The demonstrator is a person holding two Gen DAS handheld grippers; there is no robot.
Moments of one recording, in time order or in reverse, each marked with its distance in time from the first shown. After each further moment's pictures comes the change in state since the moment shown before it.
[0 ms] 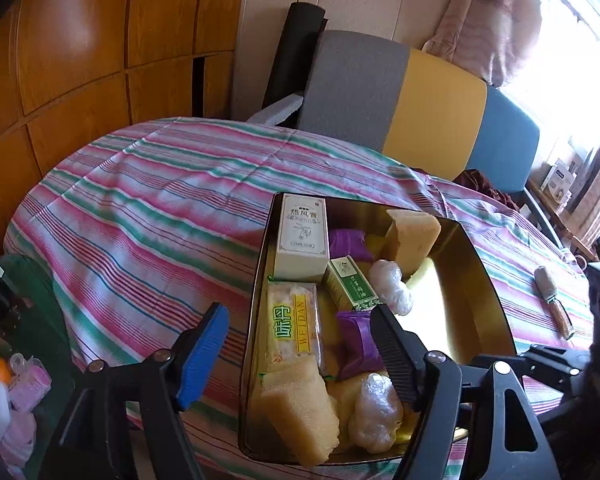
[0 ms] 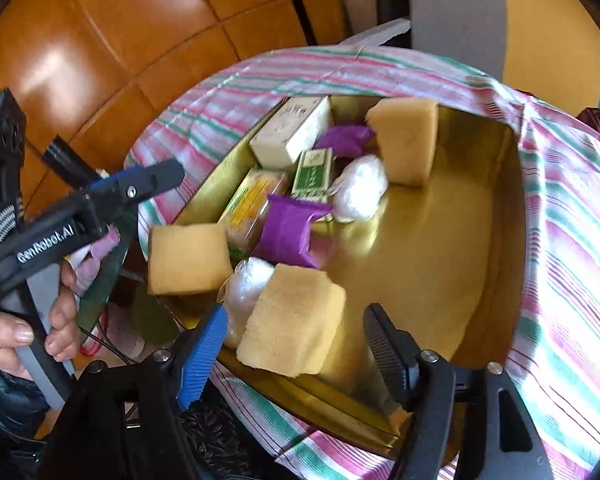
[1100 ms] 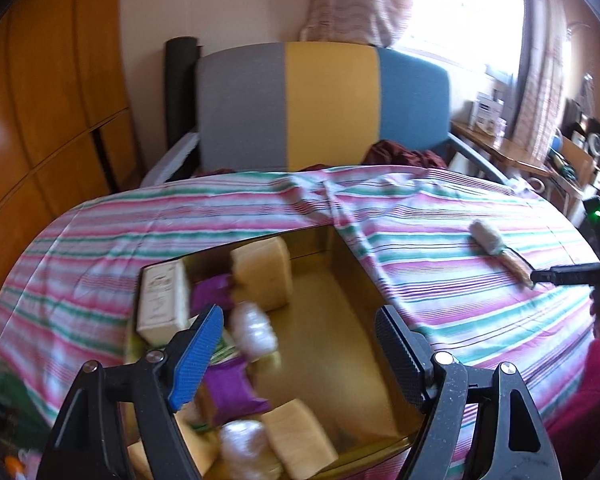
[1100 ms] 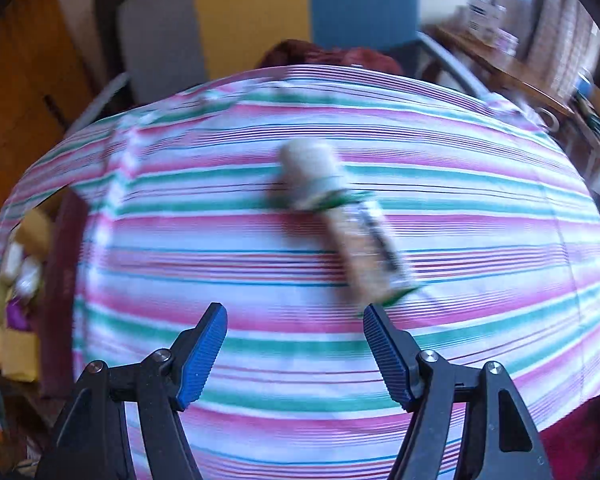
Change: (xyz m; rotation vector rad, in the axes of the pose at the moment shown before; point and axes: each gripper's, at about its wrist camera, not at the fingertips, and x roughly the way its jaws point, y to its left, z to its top) left arm -0.007 -0.149 0.019 0.353 -0.034 -0.142; right arm -0.168 -0.292 -0.106 0.577 -0.058 -0.577
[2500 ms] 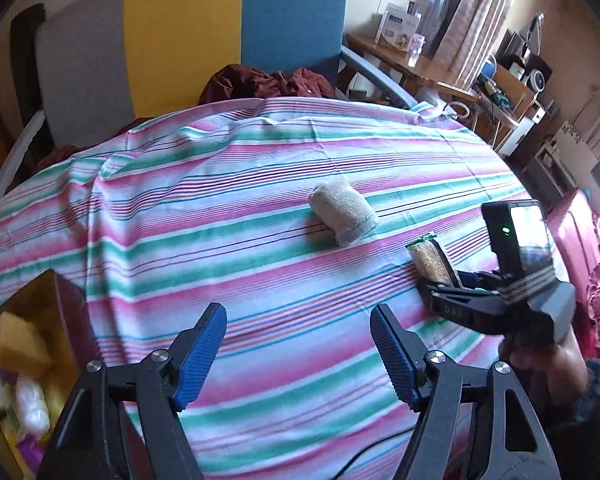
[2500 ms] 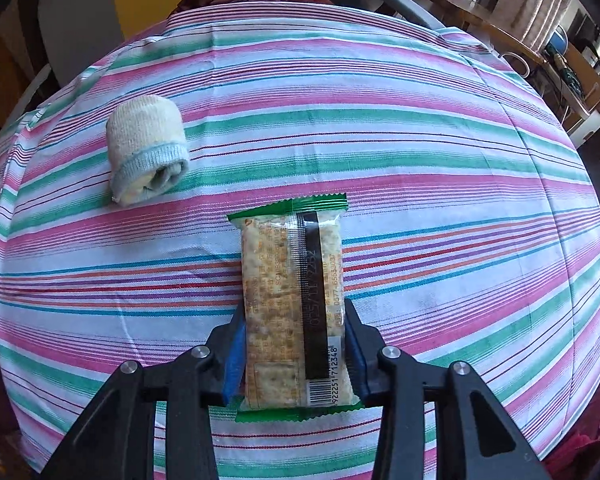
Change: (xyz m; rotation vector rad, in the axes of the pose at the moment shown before) left arm 0.132 -0.238 0.079 0.137 0.340 -0.298; right arm 0.069 -0.065 0.013 0.071 0.160 -0.085
